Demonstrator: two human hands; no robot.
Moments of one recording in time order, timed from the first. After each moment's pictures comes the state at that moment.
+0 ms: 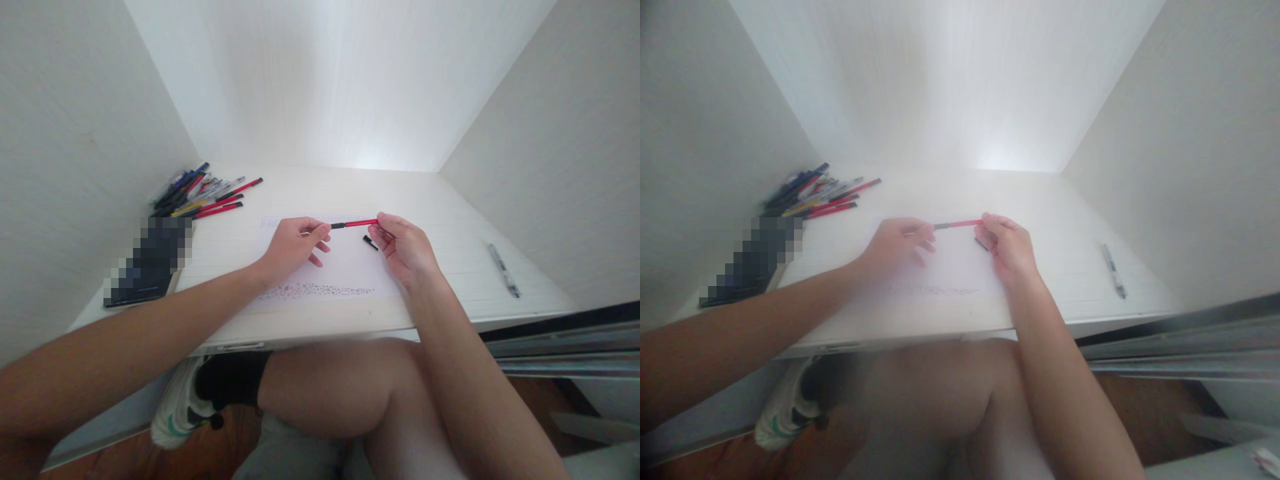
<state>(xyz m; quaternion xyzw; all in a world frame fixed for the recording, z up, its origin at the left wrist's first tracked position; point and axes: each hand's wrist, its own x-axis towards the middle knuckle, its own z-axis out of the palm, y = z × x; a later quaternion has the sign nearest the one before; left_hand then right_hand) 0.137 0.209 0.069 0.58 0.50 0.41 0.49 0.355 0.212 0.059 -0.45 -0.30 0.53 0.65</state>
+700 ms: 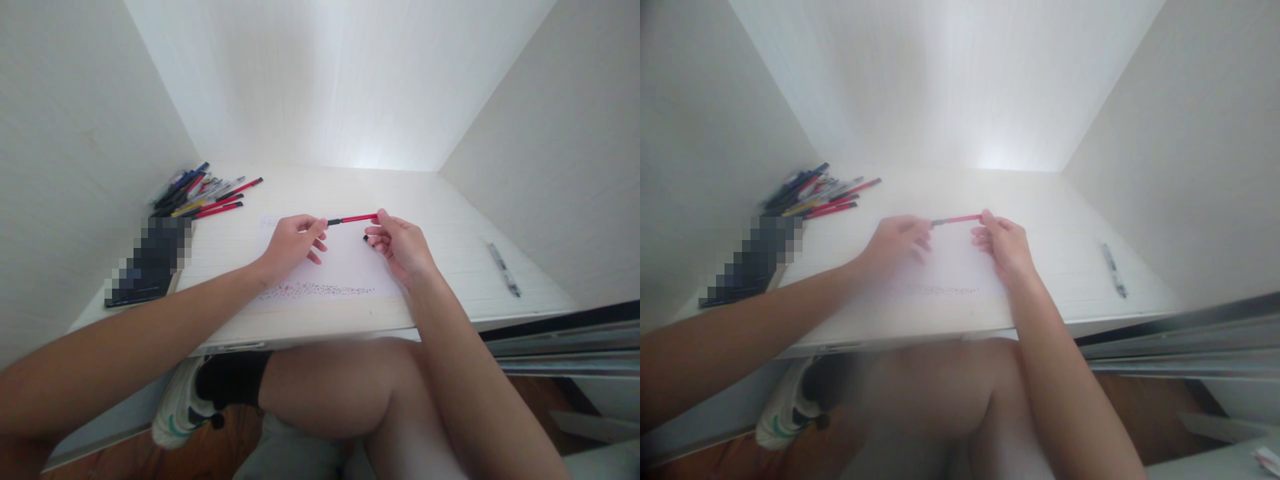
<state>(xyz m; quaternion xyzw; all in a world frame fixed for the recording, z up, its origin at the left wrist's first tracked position) 0.138 0.215 0.061 0.54 0.46 0.48 0.52 0.353 0.209 0.062 -0.53 -0.38 0.49 0.58</state>
